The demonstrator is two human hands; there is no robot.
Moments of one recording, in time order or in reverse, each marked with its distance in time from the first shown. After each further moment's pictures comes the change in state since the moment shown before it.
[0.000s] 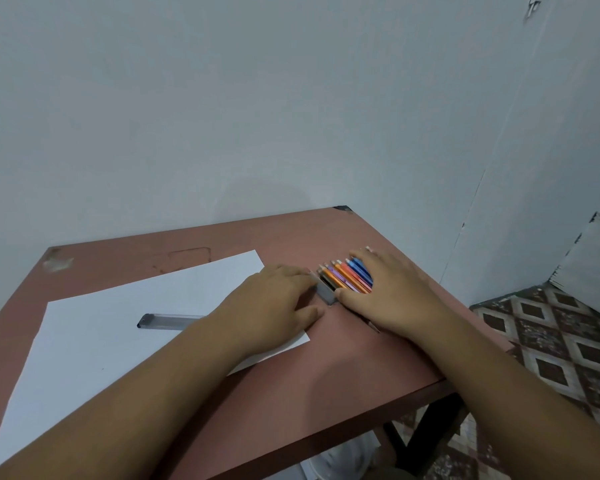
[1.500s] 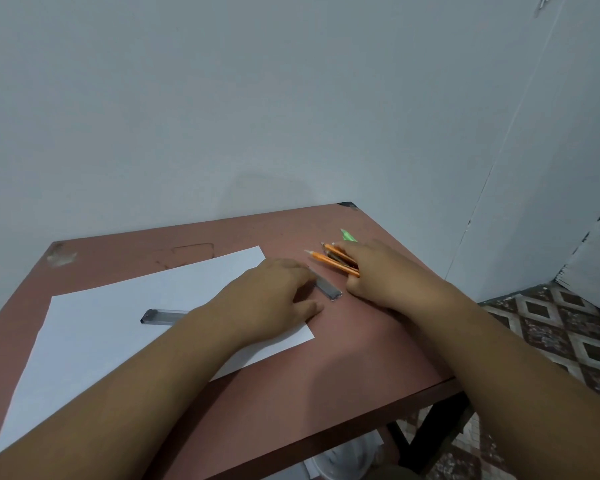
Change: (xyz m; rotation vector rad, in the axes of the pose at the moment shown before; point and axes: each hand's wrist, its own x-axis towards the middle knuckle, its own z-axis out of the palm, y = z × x) left_hand 0.005 -0.010 -0.004 -0.031 -0.020 0.002; right_hand 0.034 -0.018 -0.009 -0.075 -0.082 -0.156
